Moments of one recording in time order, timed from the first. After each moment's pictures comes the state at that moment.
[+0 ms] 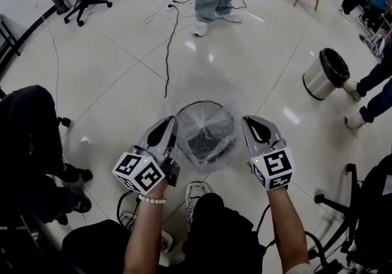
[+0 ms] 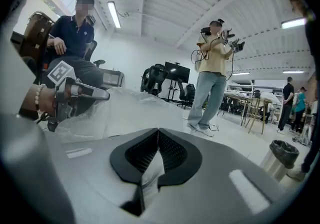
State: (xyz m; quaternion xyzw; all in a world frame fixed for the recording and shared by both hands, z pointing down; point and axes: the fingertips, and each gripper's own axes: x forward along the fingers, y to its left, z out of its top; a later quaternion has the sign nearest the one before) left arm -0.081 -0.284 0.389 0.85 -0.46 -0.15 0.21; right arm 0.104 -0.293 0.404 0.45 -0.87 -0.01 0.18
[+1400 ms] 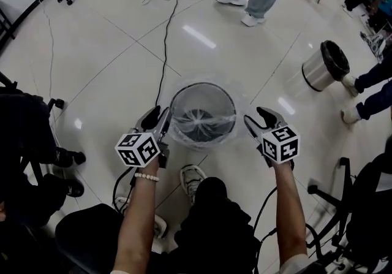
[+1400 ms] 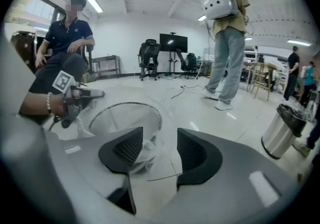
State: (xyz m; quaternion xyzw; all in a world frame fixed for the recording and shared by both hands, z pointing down) left arm -0.114 -0.303 0.507 0.81 -0.52 -0.06 0.28; right arm 0.158 -0.305 0.499 0.42 -0.85 0.14 0.28
